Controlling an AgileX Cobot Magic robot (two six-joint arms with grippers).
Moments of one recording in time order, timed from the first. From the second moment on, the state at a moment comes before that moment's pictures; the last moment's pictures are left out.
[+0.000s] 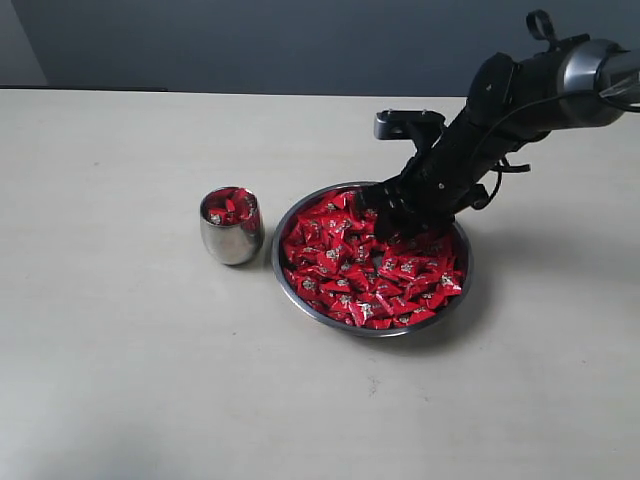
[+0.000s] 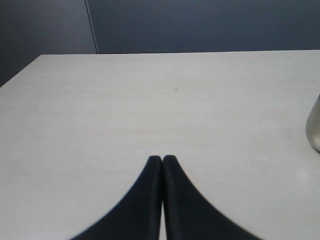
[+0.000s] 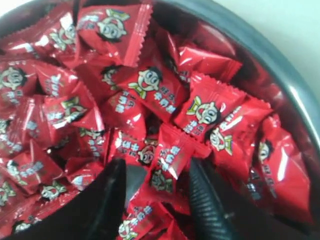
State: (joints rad) left arm 0.22 0.00 0.00 0.00 0.34 0.03; right arm 0.47 2.08 -1.31 0.47 0.66 -0.34
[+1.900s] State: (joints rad) left arm 0.22 0.00 0.00 0.00 0.34 0.03; right arm 0.58 2.10 -1.31 0.17 0.62 -0.21
